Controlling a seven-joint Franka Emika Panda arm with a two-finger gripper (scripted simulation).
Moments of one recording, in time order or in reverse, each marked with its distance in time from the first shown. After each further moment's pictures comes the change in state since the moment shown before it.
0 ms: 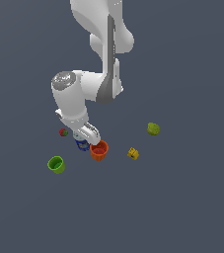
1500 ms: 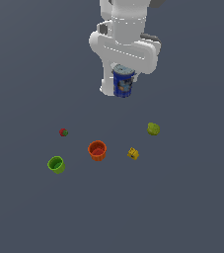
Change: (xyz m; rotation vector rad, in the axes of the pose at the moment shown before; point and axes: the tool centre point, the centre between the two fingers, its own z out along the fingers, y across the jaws) arm -0.184 -0.080 -0.243 -0.004 0.005 -0.001
